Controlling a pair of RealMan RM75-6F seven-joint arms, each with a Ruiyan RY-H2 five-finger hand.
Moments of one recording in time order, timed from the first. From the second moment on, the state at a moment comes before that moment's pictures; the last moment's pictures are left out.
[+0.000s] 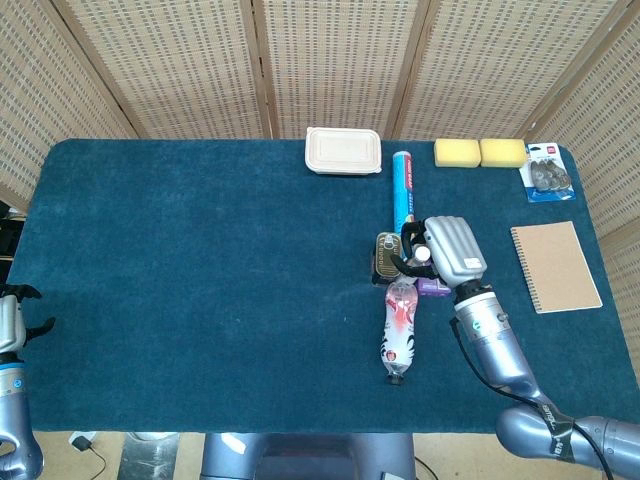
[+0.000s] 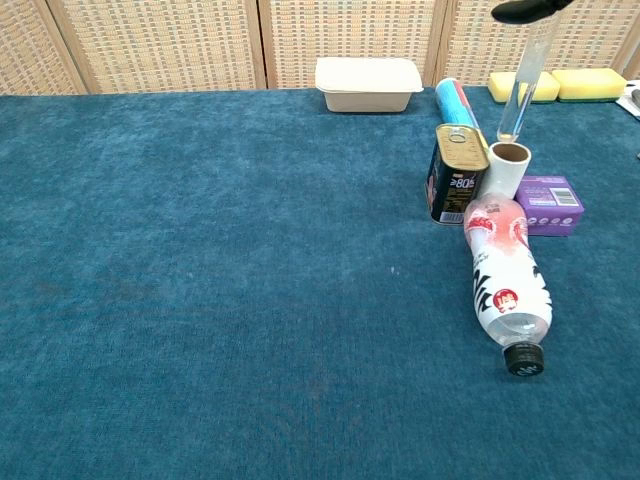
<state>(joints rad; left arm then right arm) -0.22 -1.69 -0.24 -0.67 1.20 1.20 -0.13 0.68 -1.21 0.37 -1.91 -0.98 1.13 -0.21</state>
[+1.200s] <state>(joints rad) -0.22 -1.69 -0.24 -0.67 1.20 1.20 -0.13 0.73 -1.27 0.36 -1.72 -0.91 1.09 -0.22</state>
